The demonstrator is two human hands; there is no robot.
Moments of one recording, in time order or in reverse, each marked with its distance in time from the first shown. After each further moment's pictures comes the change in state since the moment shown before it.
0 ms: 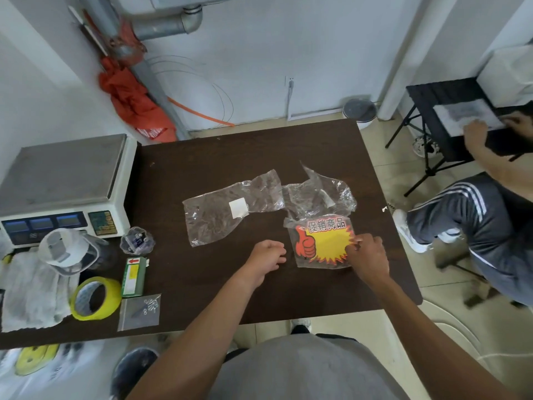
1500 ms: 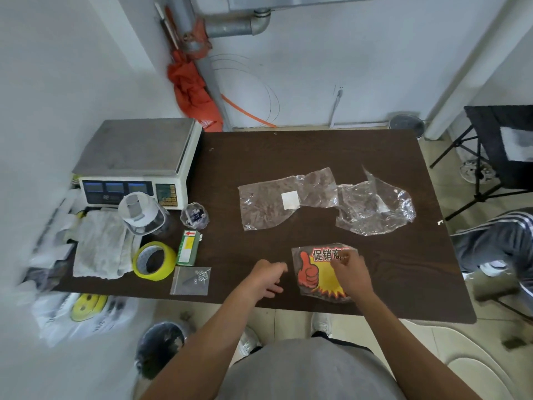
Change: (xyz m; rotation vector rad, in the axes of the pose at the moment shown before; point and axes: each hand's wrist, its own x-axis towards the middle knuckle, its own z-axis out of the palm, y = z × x) left_hand -0.050 -0.068 -0.092 -0.004 0.063 -0.217; right_hand -0.079 -0.067 0.099 0.127 -0.161 -0.087
